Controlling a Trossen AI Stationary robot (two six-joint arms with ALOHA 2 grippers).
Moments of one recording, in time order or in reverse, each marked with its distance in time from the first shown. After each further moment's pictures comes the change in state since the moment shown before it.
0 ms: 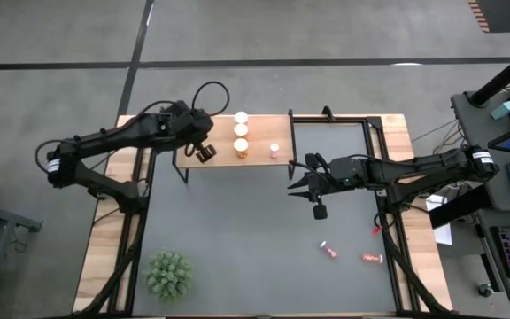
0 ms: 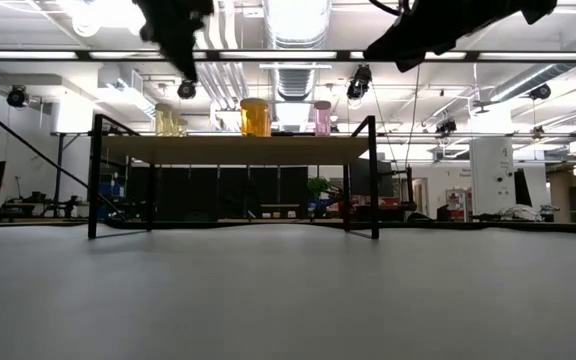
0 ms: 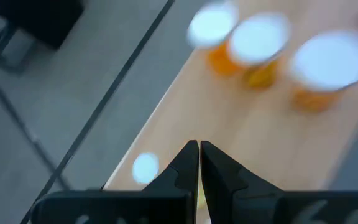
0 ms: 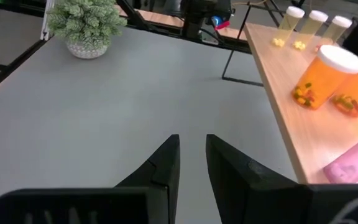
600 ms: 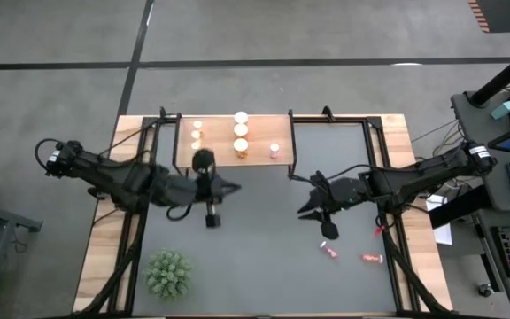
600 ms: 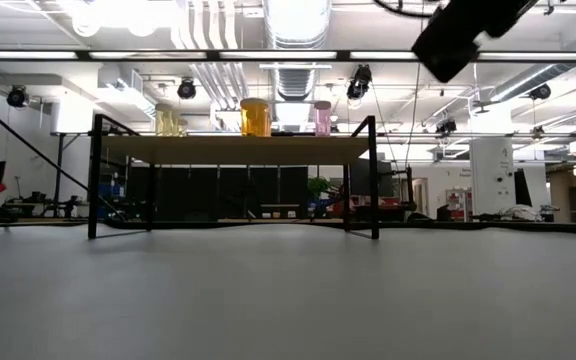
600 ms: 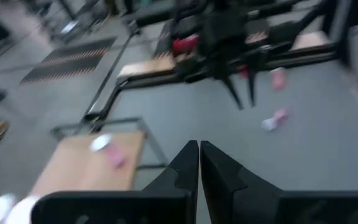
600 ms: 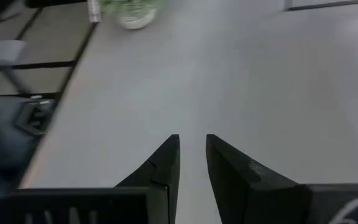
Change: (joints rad) left arm -0.615 0.000 -0.034 0.490 -0.012 0.058; right arm 0.197 0.000 0.036 -0.211 0.000 0.382
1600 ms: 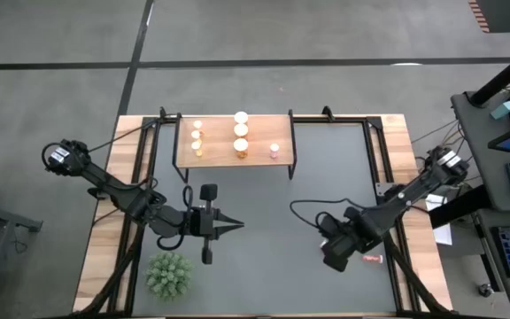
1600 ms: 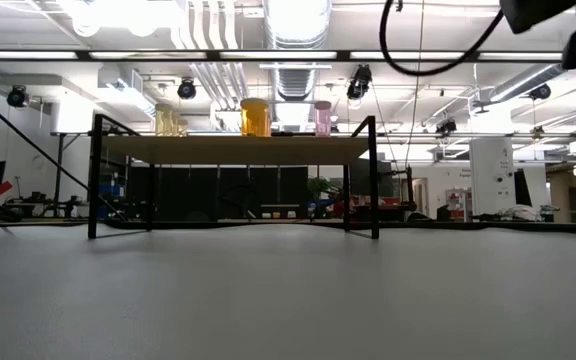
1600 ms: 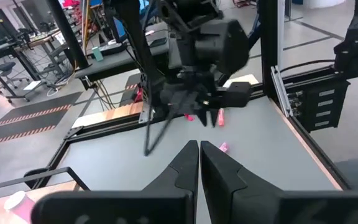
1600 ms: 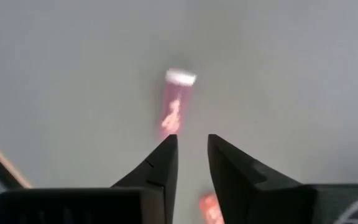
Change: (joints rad) left arm -0.185 0.000 -0.218 0.440 -0.001 0.100; right arm 0.367 0.388 0.377 -0.887 0.032 0.916
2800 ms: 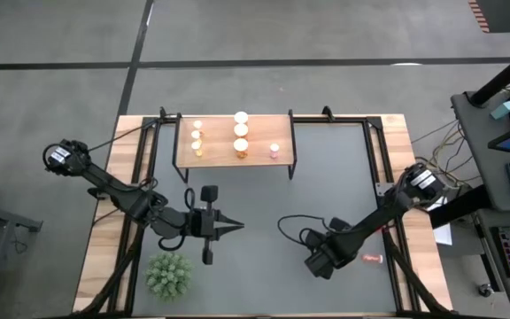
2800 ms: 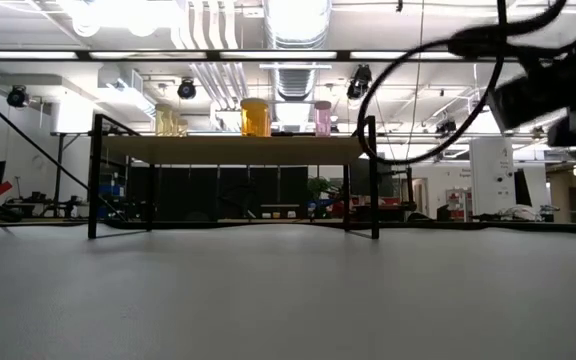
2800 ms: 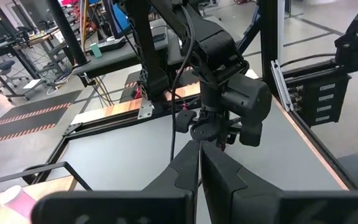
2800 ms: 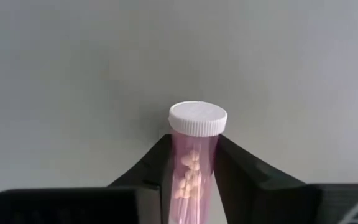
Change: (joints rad) left arm 0.000 0.000 -0.037 0.025 0.000 0.000; right arm -0.002 0.285 -0.059 0.203 0.046 -0.070
